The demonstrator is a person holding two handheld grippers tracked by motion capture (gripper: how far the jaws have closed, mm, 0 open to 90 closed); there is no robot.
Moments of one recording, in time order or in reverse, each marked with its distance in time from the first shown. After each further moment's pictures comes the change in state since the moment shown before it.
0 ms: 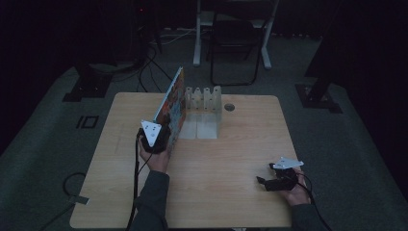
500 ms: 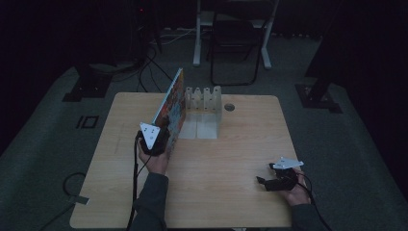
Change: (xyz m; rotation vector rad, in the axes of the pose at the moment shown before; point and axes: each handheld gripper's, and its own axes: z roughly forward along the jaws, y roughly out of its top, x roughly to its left) left arm 0.003 -0.006 -0.005 -0.003 -0.006 -0.005; right arm 0.000 0.000 0.000 0.000 0.000 0.000
